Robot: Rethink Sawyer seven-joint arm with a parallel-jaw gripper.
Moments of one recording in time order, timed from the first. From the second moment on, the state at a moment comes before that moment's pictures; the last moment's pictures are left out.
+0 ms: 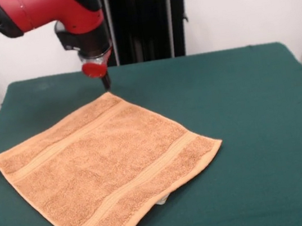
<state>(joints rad) -1.01 -0.48 0.66 2.00 -1.01 0.78 0.77</state>
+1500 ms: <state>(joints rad) -1.00 -0.75 0.74 2.06 -0.58 0.81 0.81</state>
